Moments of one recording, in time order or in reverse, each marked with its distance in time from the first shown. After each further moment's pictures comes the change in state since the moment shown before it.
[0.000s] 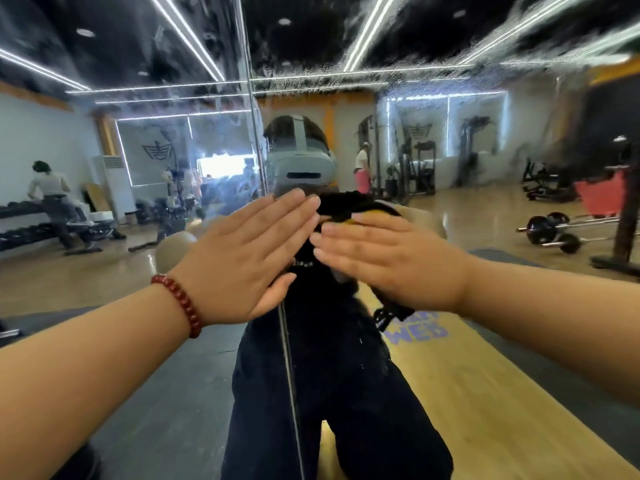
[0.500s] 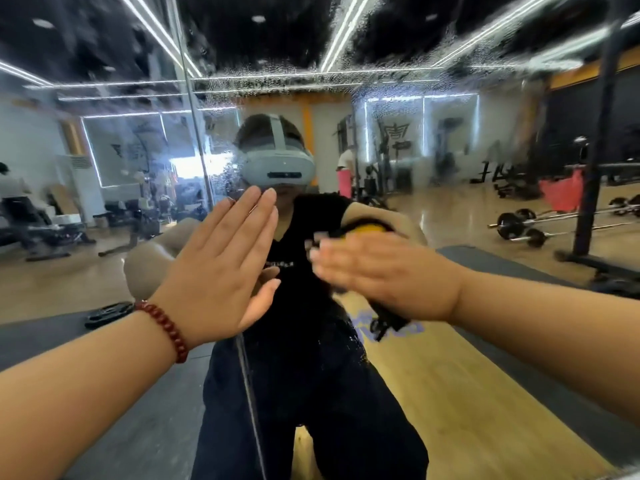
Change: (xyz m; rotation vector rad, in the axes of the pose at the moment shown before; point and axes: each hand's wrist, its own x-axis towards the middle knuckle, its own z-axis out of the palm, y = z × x) left_hand 0.021 0.041 0.009 0.003 0.016 -0.221; right_hand -0.050 0.004 -0.003 0.112 -0.039 0.031
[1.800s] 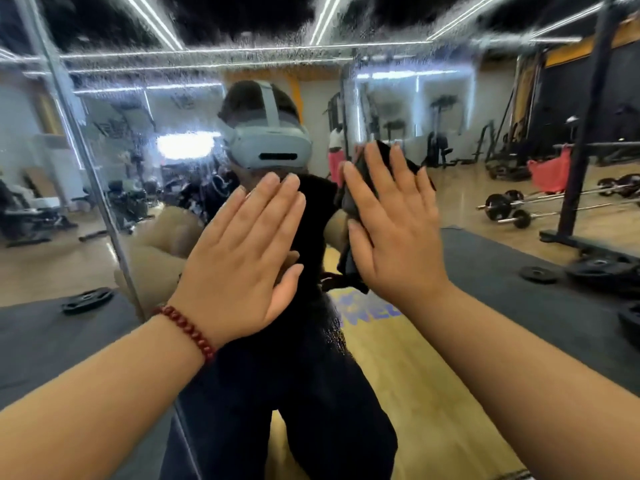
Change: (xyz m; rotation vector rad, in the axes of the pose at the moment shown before) left_hand 0.060 0.091 0.018 -0.065 0.035 -0.067; right_hand -0.053 0.004 0.014 -0.112 0.323 0.832
